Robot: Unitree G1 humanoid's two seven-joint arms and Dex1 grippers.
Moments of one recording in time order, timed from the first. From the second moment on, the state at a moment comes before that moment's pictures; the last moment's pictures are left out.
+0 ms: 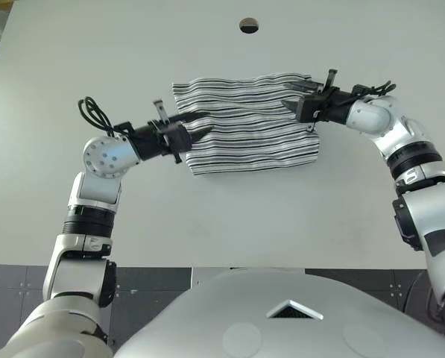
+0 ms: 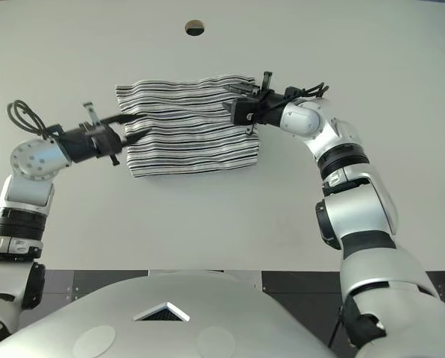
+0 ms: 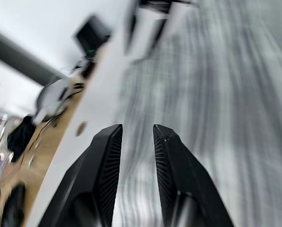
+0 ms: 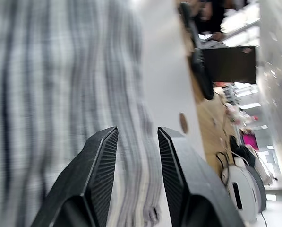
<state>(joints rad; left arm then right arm) -0.15 0.62 -0.17 0.23 0.28 -0.64 -0.81 -0.73 -0.43 0.43 1.07 -0.53 -0.86 0.45</state>
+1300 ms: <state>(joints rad) -0.36 1.07 -0.63 0.26 0.36 -0.86 -0.03 -0.27 -0.78 0.18 0.15 0.37 -0.20 1.43</state>
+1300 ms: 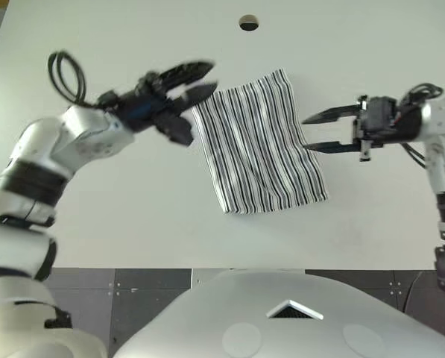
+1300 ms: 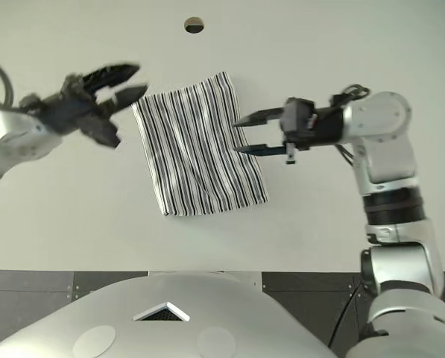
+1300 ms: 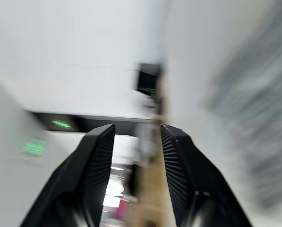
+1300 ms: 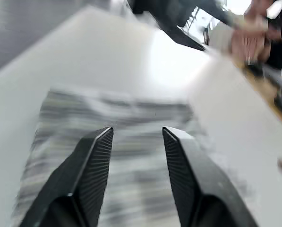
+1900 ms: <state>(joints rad) 0.12 0.98 -0.53 0.02 0.39 -0.69 -0.24 -0.27 -0.81 0.24 0.61 -0.41 -1.19 0.82</state>
